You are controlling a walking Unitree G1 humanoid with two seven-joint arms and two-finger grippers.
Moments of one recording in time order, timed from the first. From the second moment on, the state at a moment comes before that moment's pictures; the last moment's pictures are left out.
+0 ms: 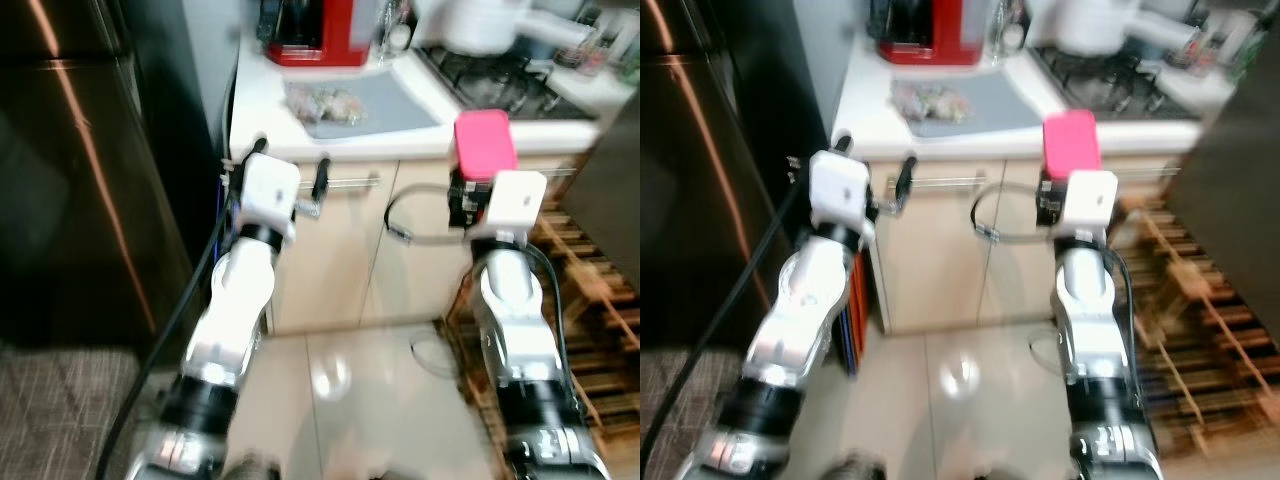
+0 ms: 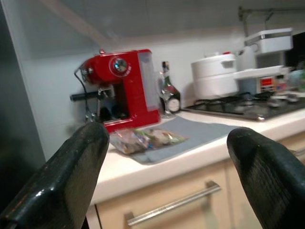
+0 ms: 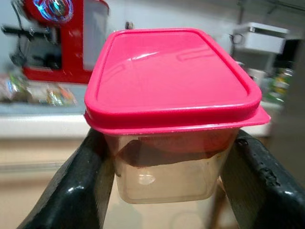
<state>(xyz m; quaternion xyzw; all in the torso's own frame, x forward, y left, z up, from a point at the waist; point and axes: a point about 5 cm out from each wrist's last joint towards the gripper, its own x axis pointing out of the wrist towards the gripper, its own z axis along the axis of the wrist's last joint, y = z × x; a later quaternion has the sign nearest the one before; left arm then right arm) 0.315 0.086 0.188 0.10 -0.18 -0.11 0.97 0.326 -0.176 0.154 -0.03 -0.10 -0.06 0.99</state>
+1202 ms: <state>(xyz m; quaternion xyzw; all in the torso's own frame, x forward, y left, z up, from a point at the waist) 0.257 0.155 0.138 0.10 -0.08 -0.07 0.99 0.258 -0.187 0.099 -0.02 0.03 0.06 1.00</state>
